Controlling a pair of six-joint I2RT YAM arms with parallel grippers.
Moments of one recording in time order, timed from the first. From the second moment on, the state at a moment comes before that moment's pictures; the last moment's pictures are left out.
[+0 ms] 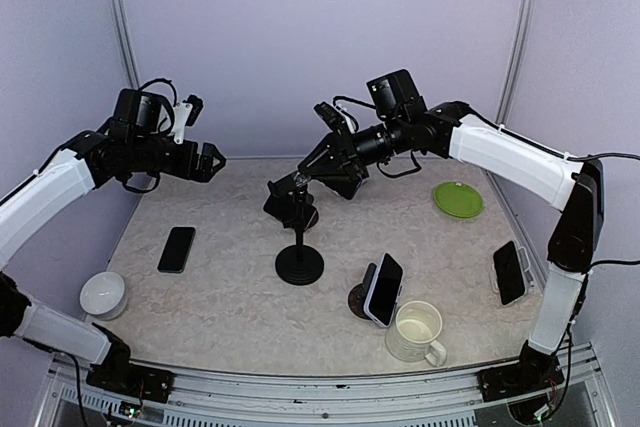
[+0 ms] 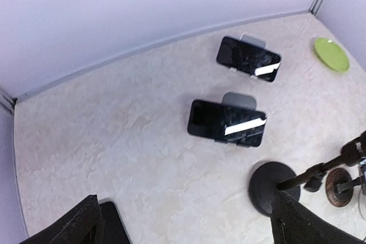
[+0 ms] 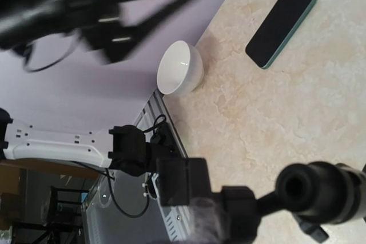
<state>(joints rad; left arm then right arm) -0.39 1.31 1.27 -0.58 0.02 -0.02 0.73 1.85 1.81 -0.51 -0.82 0.58</state>
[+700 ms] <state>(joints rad) -0.93 1.33 1.45 -0.58 -0.13 0.18 0.76 1.85 1.80 -0.49 -0.81 0.60</state>
